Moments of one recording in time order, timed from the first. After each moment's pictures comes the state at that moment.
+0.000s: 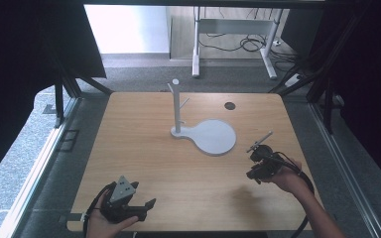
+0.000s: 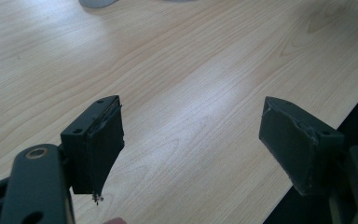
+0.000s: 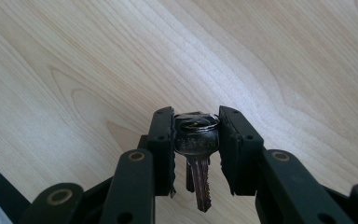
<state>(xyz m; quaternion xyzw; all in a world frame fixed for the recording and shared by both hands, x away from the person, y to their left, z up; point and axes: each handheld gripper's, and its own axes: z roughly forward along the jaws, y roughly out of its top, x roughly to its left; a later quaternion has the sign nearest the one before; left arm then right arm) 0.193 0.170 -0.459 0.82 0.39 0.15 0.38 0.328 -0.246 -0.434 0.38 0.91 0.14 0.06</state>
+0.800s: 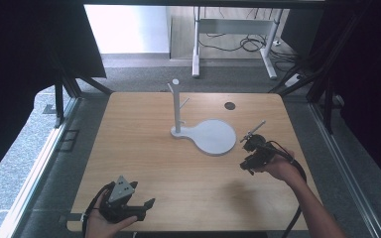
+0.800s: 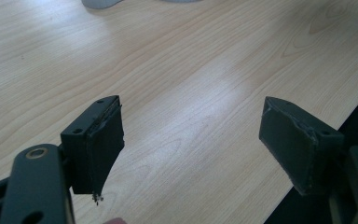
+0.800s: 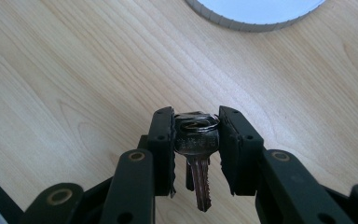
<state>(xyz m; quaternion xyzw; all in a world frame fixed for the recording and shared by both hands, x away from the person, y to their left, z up) 0.192 0.173 -0.458 0.82 0.39 0.15 0.39 0.353 -0.228 -0.421 0.37 0.92 0.15 0.05</state>
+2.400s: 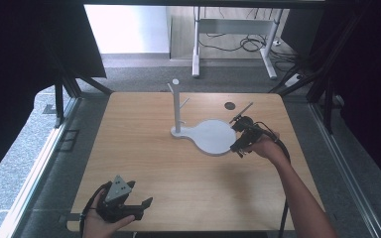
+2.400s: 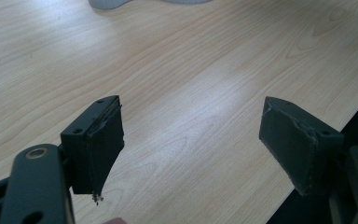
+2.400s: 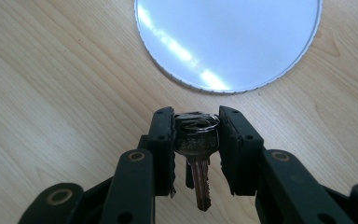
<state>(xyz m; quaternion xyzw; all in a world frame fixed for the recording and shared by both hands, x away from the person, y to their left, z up) 0.192 0.179 -0.457 0.82 0.40 0.16 0.39 0.416 -0.203 -0.420 0.39 0.91 0.16 0.05</state>
